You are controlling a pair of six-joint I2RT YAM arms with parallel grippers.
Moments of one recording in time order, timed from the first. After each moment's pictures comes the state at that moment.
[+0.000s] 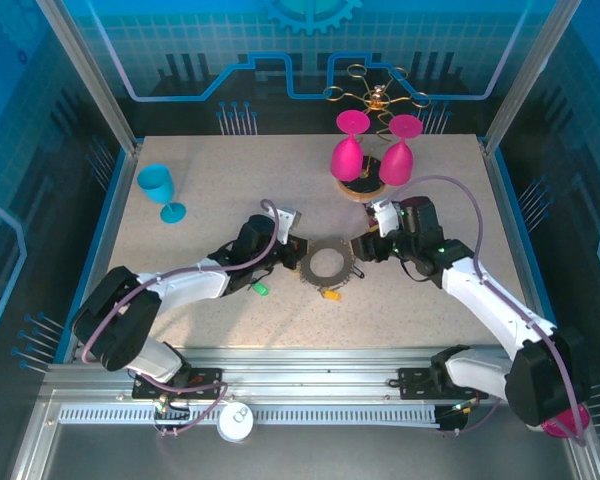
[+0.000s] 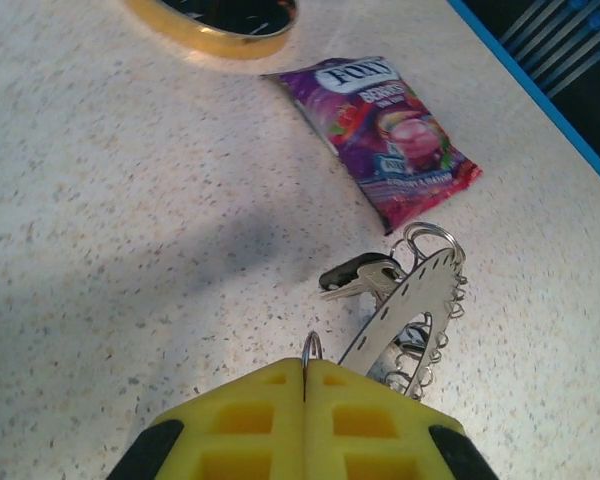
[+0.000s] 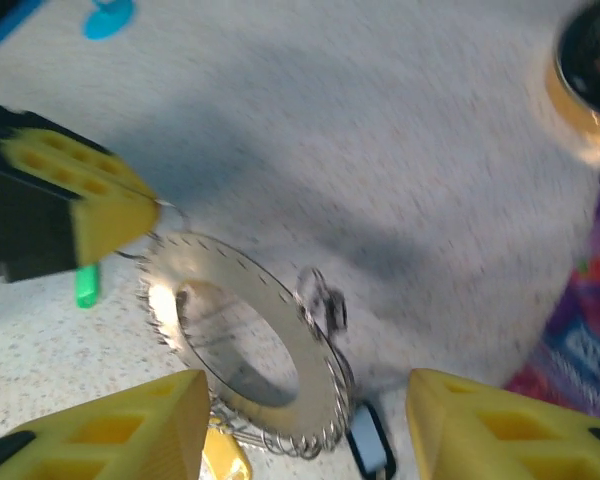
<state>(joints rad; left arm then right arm) -0.62 1.50 0.71 0.28 0.19 -0.36 0.36 1.15 0.81 -0.34 -0.37 -0.03</state>
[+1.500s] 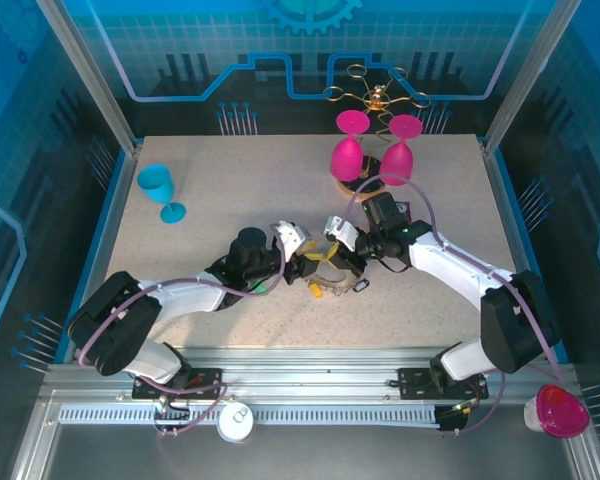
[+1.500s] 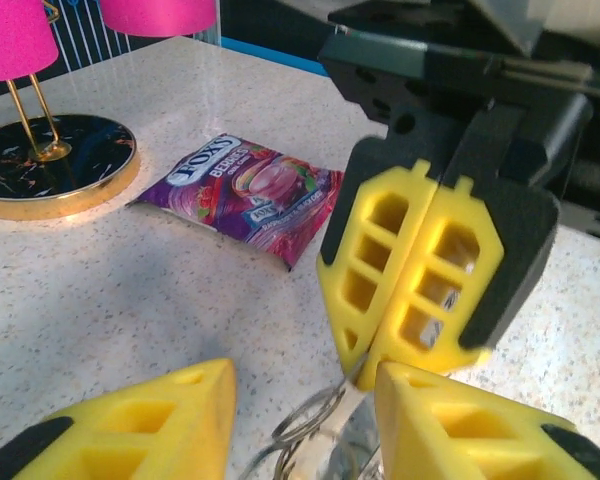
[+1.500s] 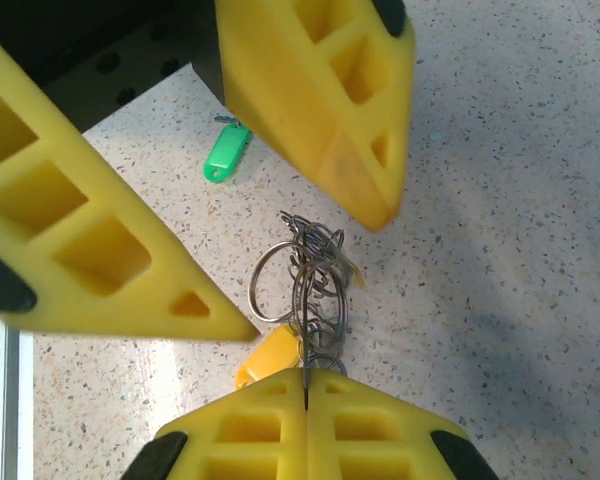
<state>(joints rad) -0.64 1.45 0.56 0.60 0.38 0.02 0.48 1.45 0.95 -0.45 -0.61 -0.54</state>
